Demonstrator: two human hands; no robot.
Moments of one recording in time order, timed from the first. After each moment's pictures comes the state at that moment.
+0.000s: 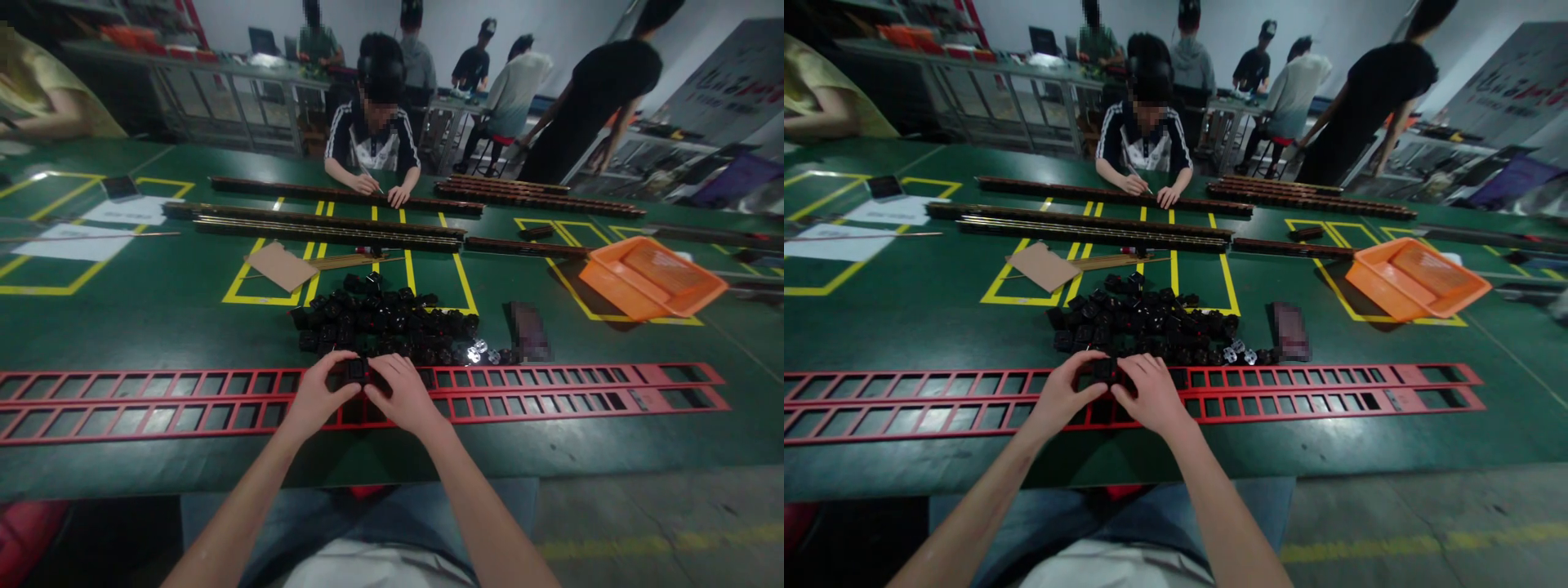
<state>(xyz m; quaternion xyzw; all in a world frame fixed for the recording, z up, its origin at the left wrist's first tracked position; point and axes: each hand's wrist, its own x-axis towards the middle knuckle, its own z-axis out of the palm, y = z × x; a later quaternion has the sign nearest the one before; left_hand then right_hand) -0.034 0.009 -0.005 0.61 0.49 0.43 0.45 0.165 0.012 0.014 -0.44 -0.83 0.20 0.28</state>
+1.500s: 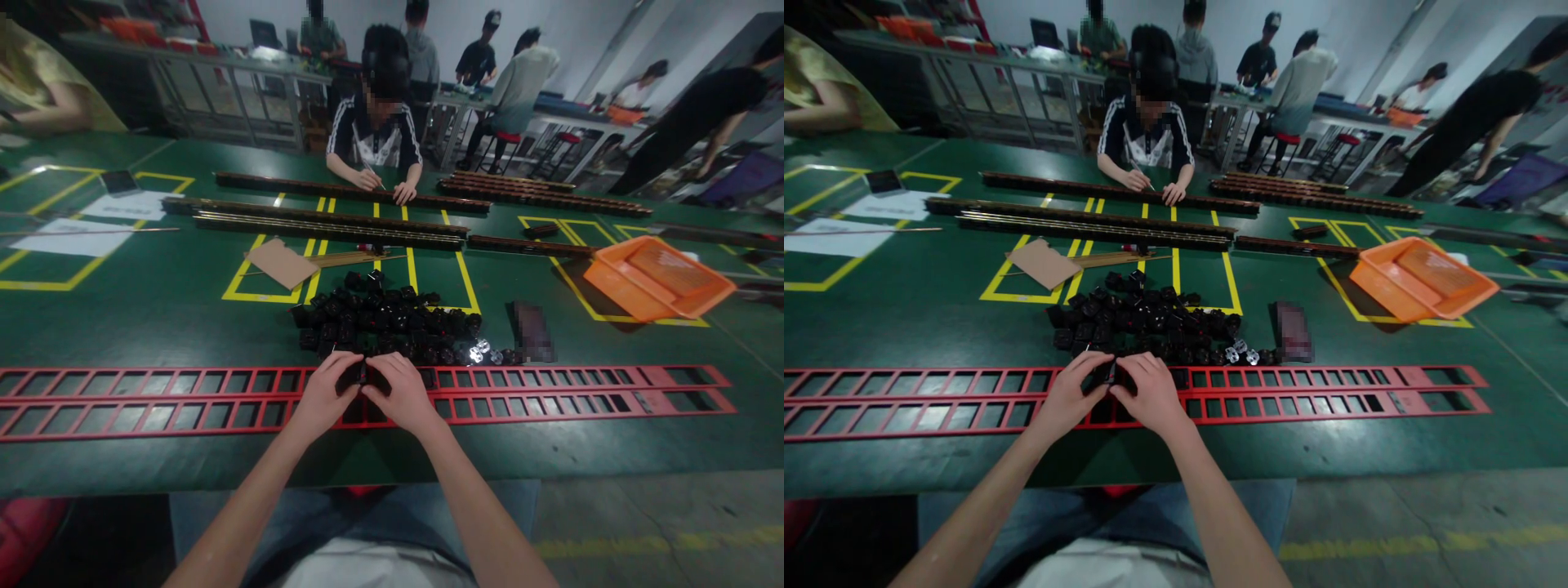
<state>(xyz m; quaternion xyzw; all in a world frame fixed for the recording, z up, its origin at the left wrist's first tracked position) -0.027 0.009 -0.006 0.73 0.49 0.38 0.30 0.164 0.017 0.001 -0.44 -0.82 0.20 0.31</state>
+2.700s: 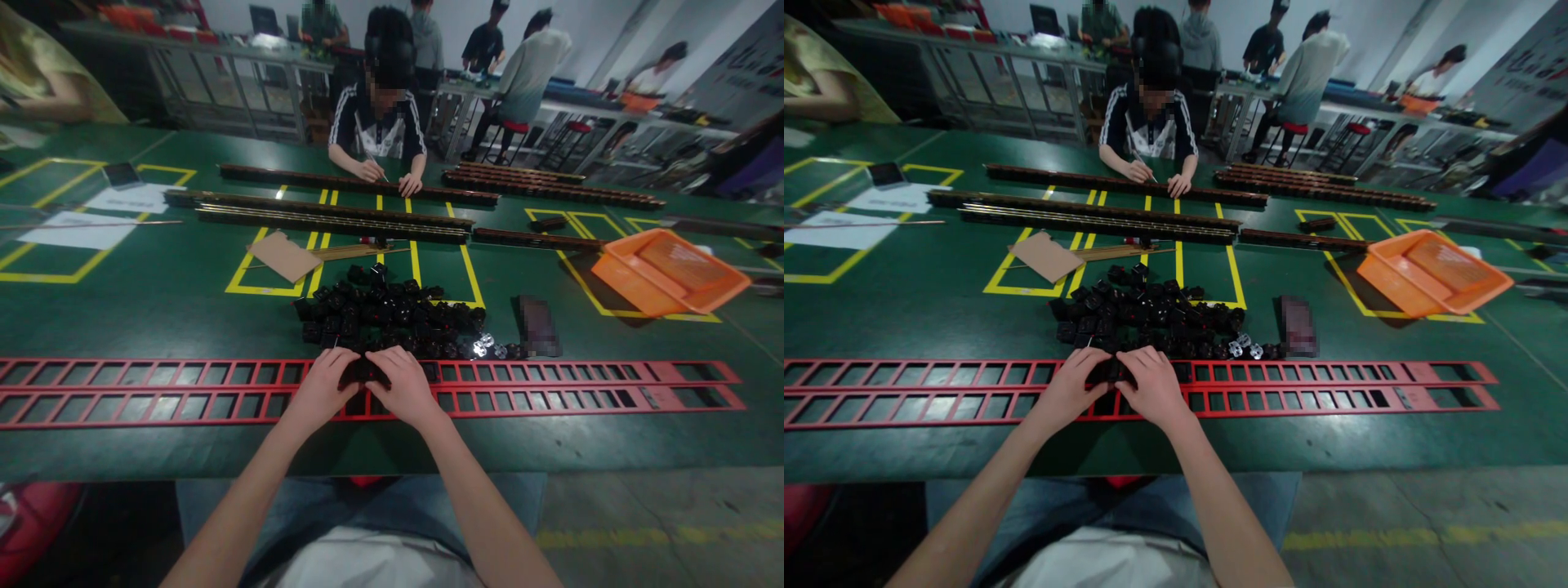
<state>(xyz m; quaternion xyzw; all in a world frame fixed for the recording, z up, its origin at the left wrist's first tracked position) -0.038 0.009 -0.009 0.78 0.49 0.30 0.24 0.162 0.016 0.001 -0.44 -0.84 0.19 0.26</state>
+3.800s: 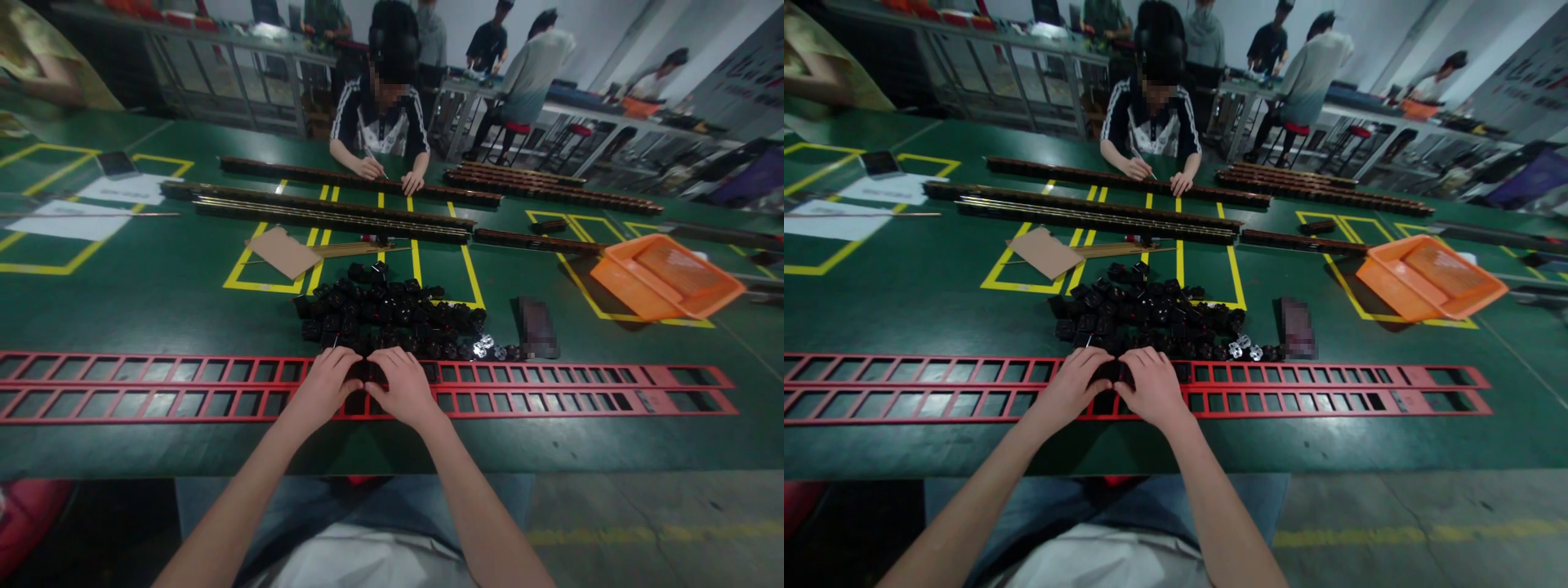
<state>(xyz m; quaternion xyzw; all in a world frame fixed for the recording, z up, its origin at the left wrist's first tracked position) -0.038 0.010 -0.012 0.81 0.49 0.26 0.22 0.159 0.014 0.010 -0.47 -0.84 0.18 0.21</state>
